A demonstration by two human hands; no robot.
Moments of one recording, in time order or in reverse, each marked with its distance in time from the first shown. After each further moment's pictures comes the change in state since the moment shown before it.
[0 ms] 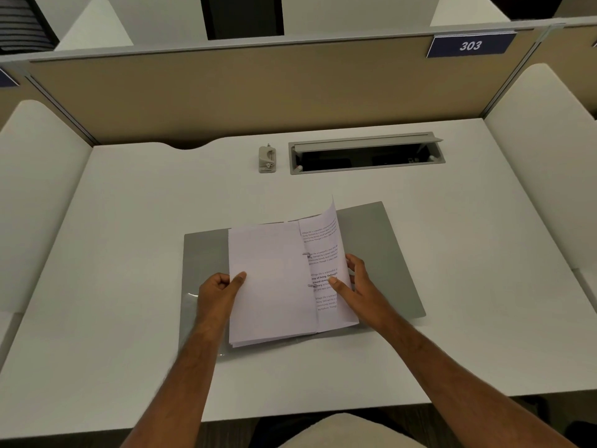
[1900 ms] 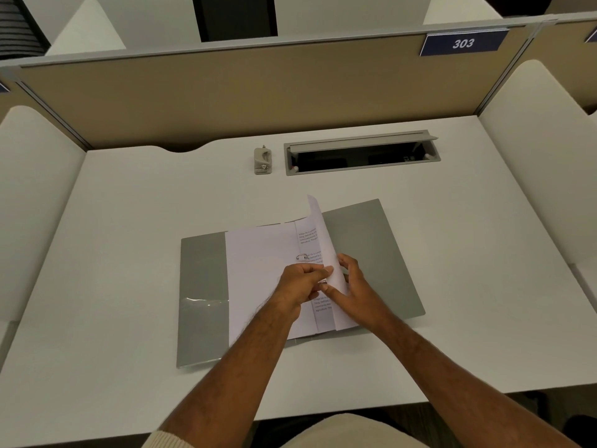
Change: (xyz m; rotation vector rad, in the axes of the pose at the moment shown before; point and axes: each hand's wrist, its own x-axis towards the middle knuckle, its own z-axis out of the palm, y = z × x) left_hand -0.053 0.070 0.124 -0.161 -0.494 -0.184; right_hand 0.004 0.004 0.006 -0.173 0.020 -0.082
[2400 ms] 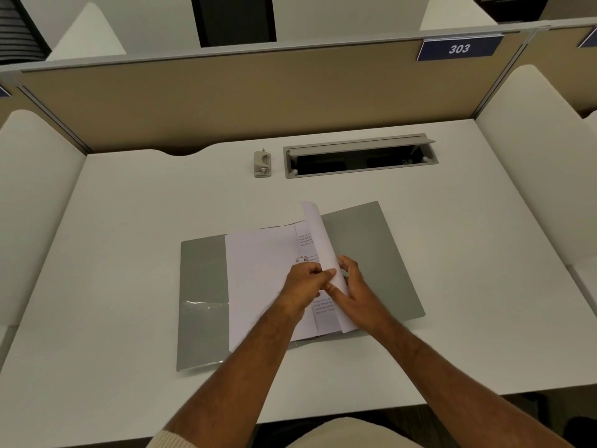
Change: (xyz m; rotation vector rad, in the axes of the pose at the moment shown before) left_hand 0.001 0.001 0.006 0.172 -0.032 0.132; right_hand -0.007 -0.008 -0.002 0.040 0.002 0.001
